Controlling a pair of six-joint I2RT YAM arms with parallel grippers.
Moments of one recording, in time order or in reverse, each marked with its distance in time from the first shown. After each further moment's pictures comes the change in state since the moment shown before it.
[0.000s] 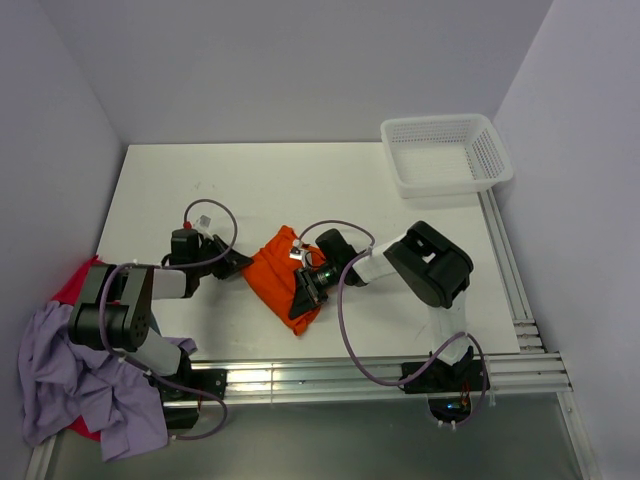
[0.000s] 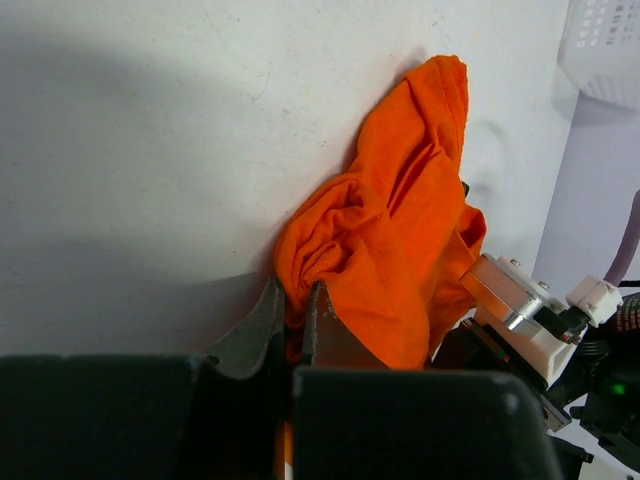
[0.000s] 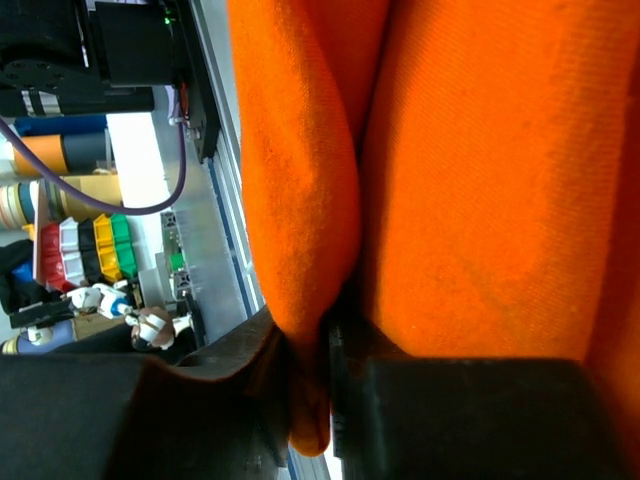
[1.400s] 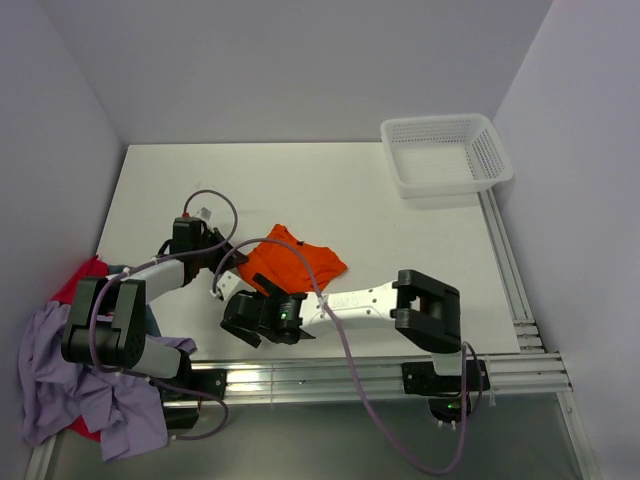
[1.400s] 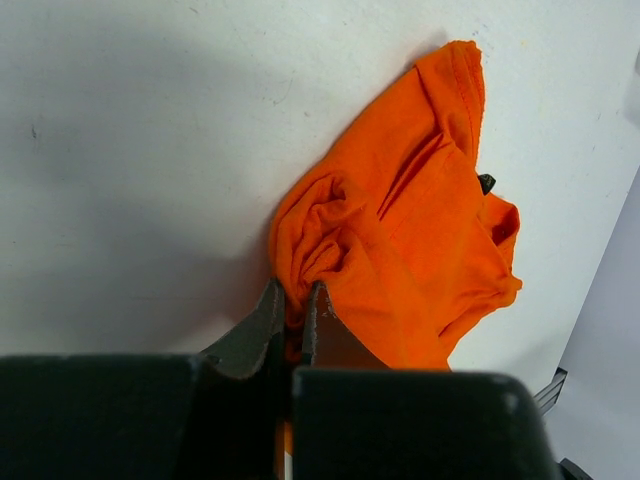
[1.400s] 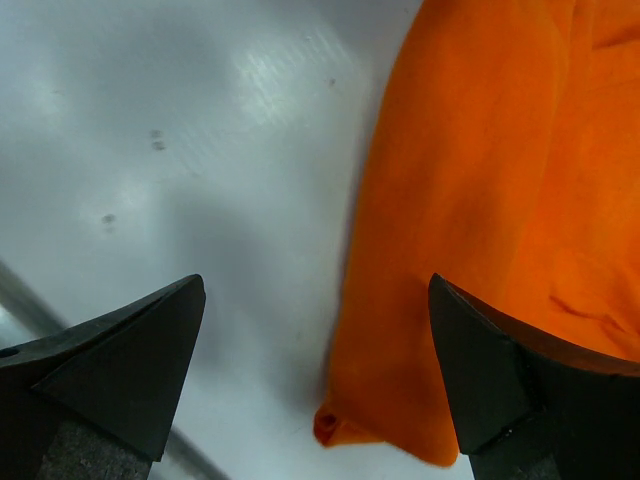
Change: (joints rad) left arm -0.035 -0.109 0.148 -0.390 -0.139 0.083; right arm 0.651 -0.108 0.442 -0.591 1.464 -0.322
